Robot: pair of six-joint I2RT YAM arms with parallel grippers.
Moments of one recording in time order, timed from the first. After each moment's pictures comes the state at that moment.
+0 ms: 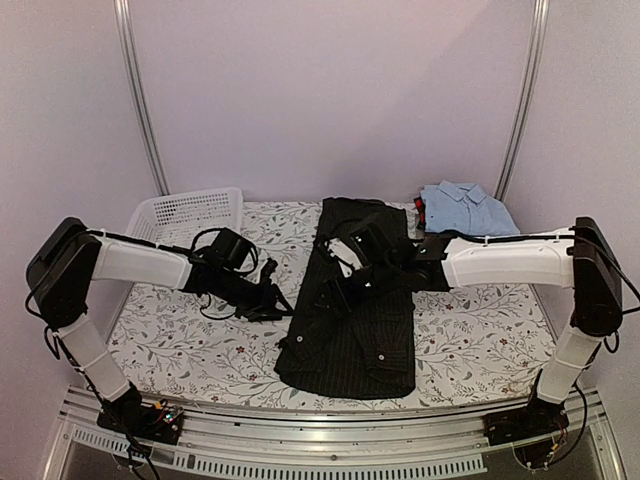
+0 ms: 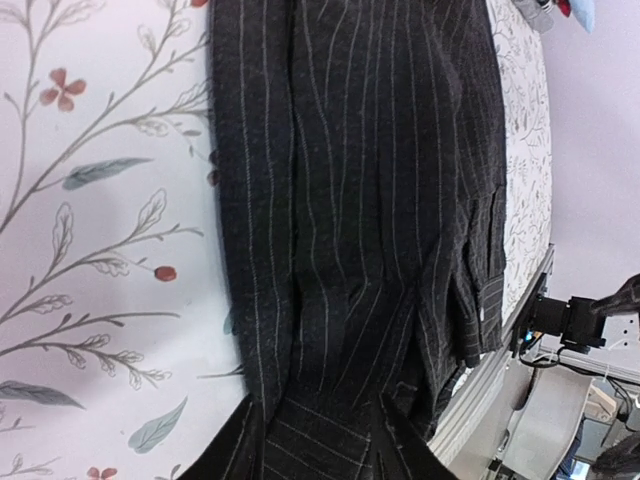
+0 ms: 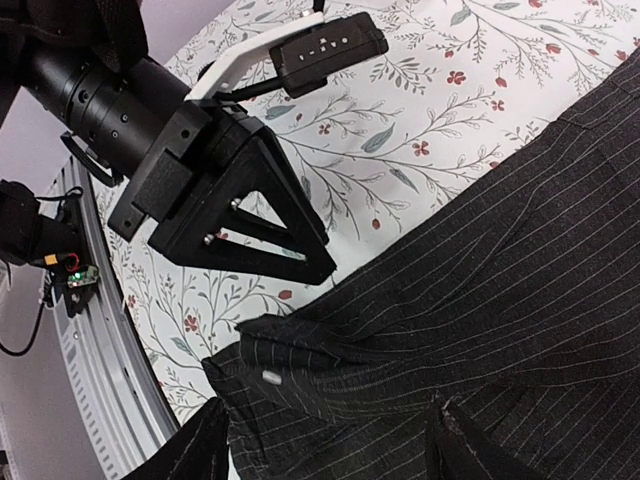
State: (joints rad) left arm -0.61 1.69 0.89 -0.15 0.52 -0.67; right arm 0.97 1.77 1.26 -0.22 -0.22 0.31
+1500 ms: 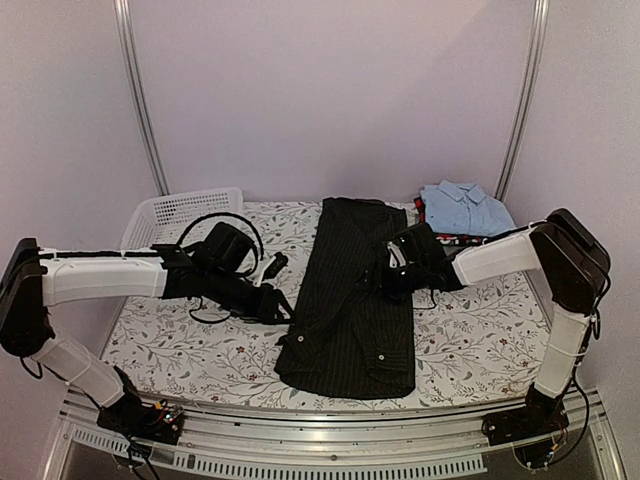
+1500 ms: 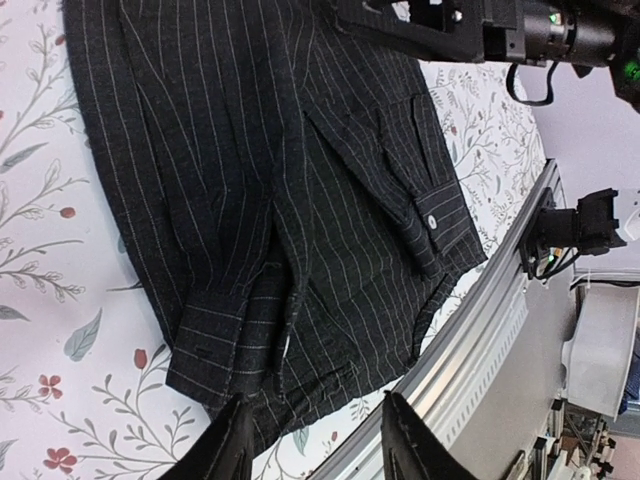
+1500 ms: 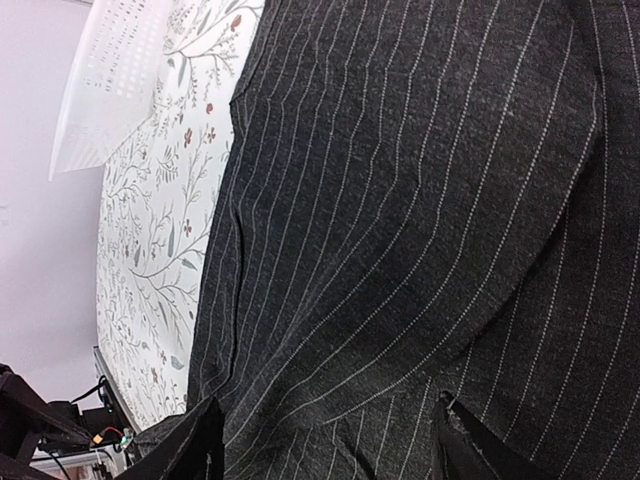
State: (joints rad) left arm -0.78 1.45 0.88 -0.34 0.42 -0.53; right arm 0.64 1.87 1.01 0.10 -0.36 0.78
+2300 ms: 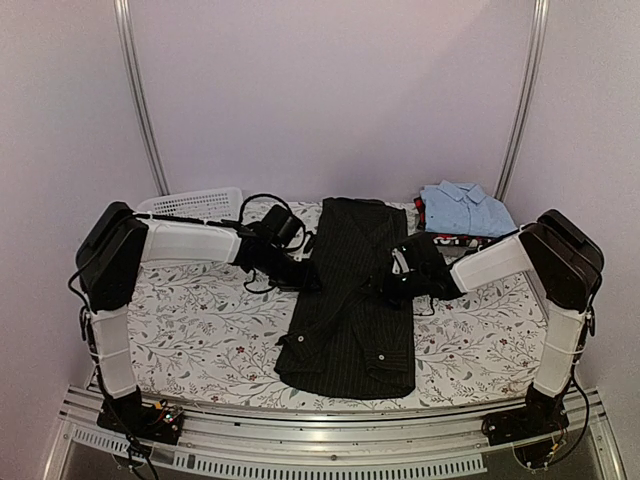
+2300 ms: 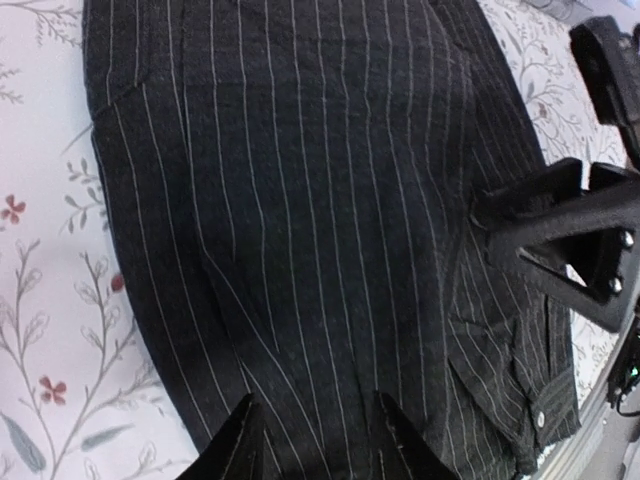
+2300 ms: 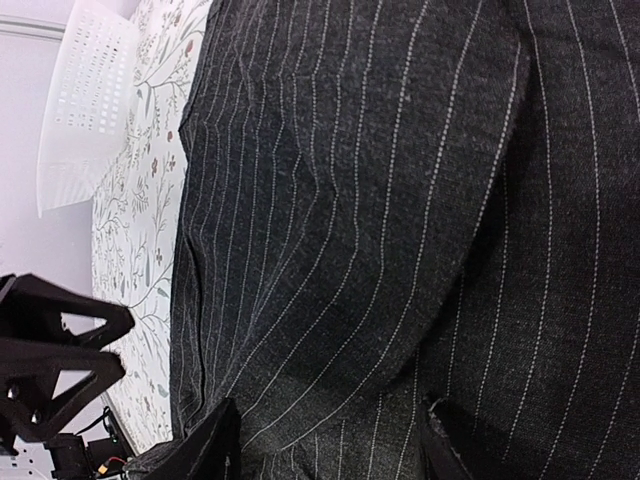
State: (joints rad) left arm -0.73 1.96 1.32 -0.33 0.23 -0.45; right arm 0.63 1.92 0.96 0.22 -0.32 0.86
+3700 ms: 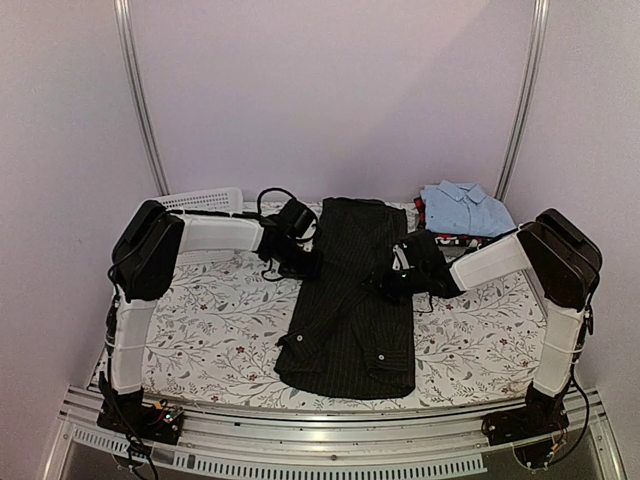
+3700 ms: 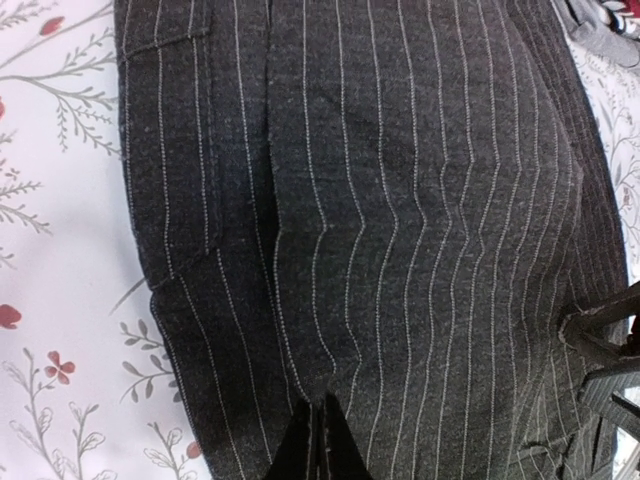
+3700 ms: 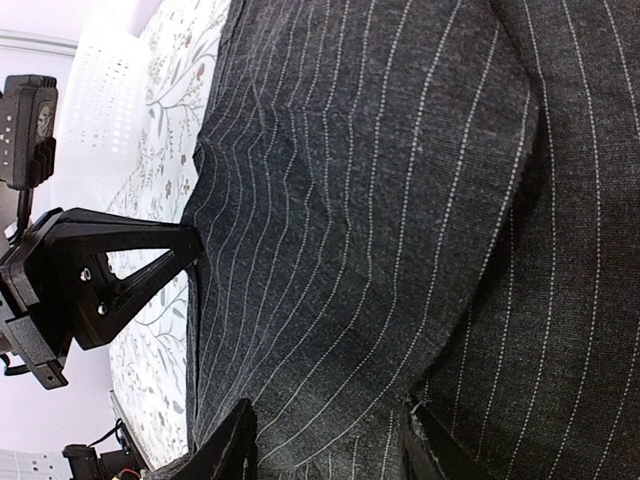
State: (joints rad) left arm -0.68 2.22 1.63 -0.42 0.12 -0.41; right arm 0.61 1.94 0.97 0.26 -0.32 0.88
